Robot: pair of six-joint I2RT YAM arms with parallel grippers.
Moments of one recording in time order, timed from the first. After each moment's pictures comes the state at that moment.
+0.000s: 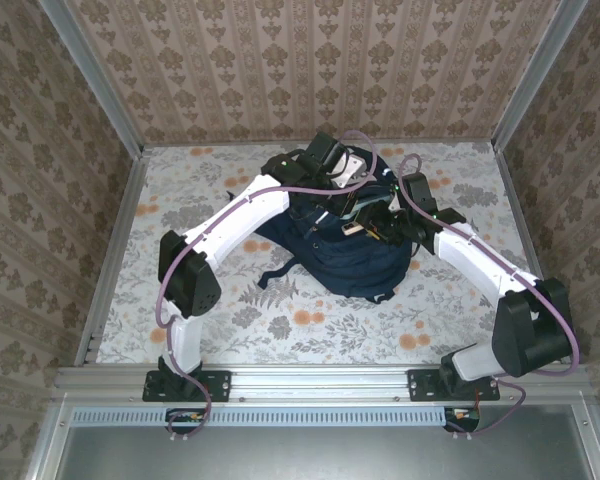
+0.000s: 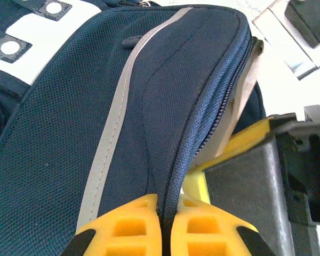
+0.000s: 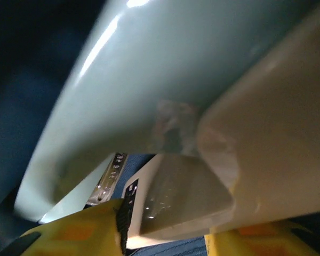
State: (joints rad) left arm -0.82 1.99 2.00 -0.91 0.21 -0.14; right arm 0.28 1.43 1.03 -0.42 -0.33 0.88
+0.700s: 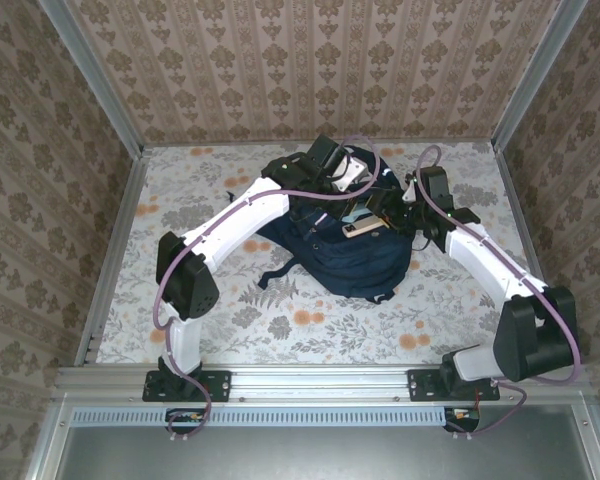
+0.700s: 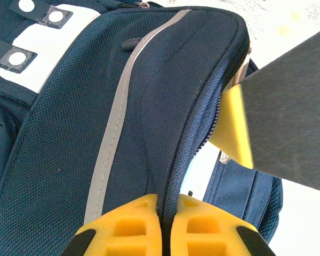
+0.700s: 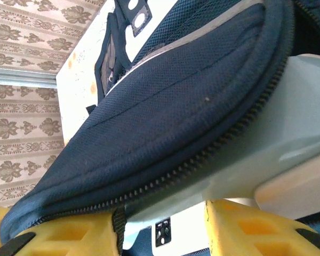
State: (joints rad) left arm -0.83 1.98 1.97 -0.89 0.18 -0.06; right arm 0.20 1.41 1.02 -0.33 -0.39 0.88
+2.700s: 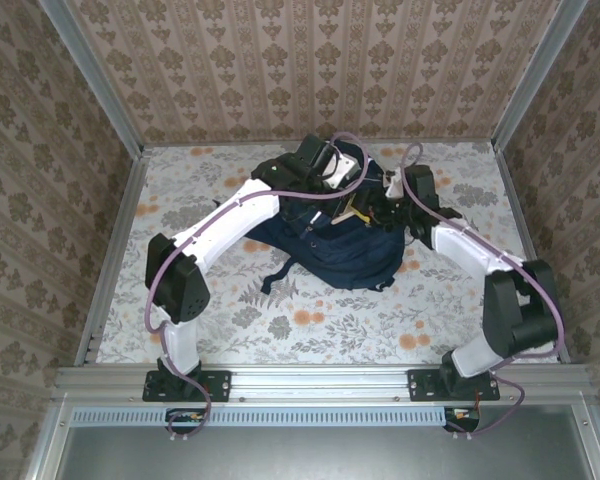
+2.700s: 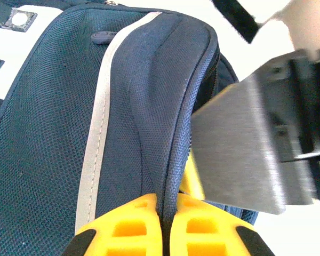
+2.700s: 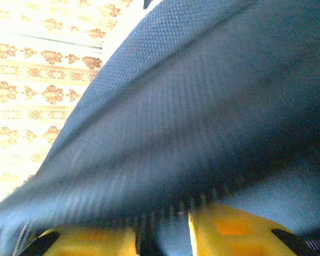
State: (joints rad) left arm -0.80 1.91 1.87 -0.80 0.22 -0.10; right arm 0.21 1.49 0.98 -0.08 -0.57 0.92
